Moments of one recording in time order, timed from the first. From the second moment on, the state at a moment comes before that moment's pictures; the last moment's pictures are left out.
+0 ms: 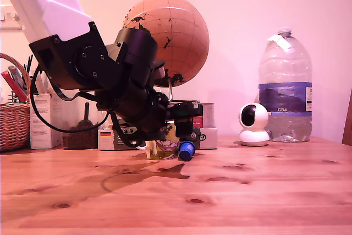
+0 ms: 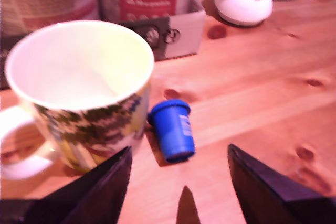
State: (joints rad) arm -0.66 2.06 1.05 0.61 -0.17 -0.25
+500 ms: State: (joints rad) arm -0.69 2.06 1.05 0.66 -0.18 -0.28
